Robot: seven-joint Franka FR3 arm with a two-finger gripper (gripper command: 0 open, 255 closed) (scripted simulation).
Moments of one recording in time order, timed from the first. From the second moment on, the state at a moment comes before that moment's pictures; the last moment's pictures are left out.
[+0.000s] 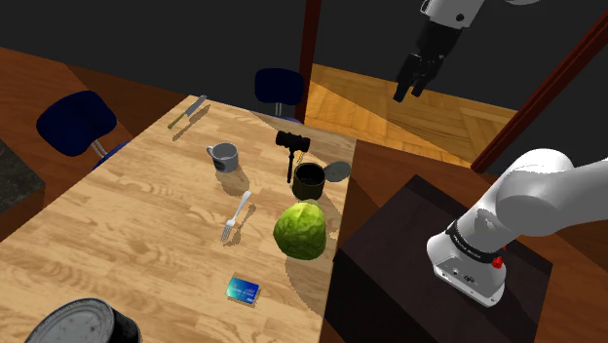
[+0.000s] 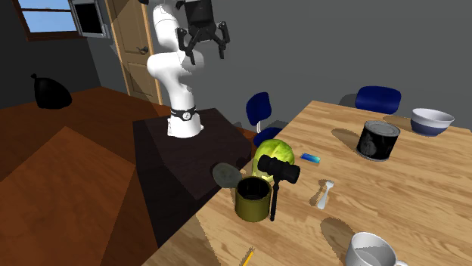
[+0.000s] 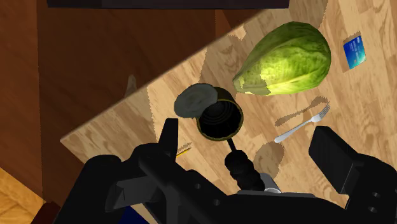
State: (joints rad) arm 0.02 -0.74 -0.01 -2.42 0.12 1.69 0.05
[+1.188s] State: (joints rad) arm 0.08 -0.20 0.08 -2.36 0.11 2.18 0.03
